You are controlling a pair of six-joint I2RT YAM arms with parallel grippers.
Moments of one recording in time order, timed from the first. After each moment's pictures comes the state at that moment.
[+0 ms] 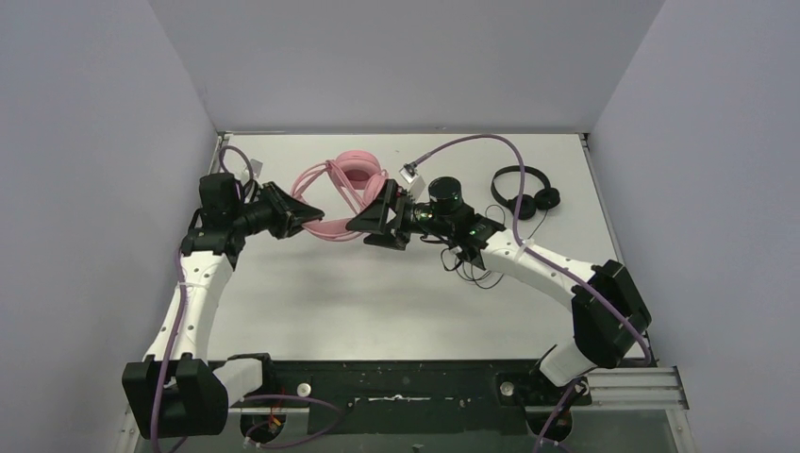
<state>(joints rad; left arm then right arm) 0.03 1.14 0.96 -0.41 0.78 -0.95 0.73 1.54 1.07 0.22 -0.57 1.13</state>
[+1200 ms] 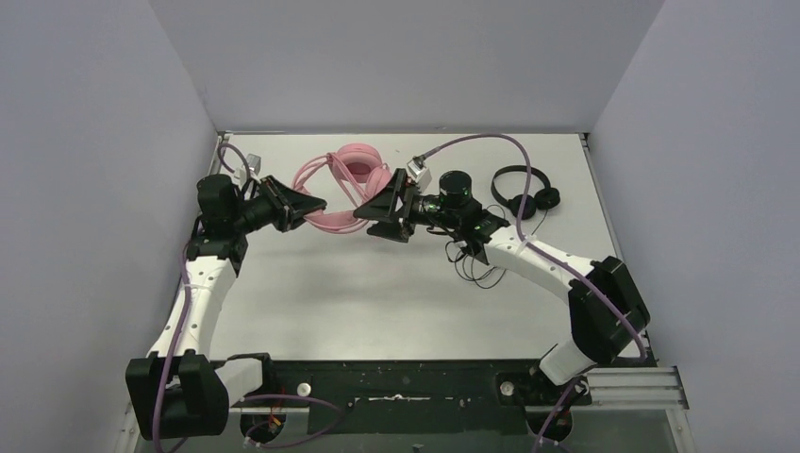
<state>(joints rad) 0.04 1.13 0.86 -0.08 0.87 -1.15 0.67 1.54 1.06 0.30 -0.65 1.21</state>
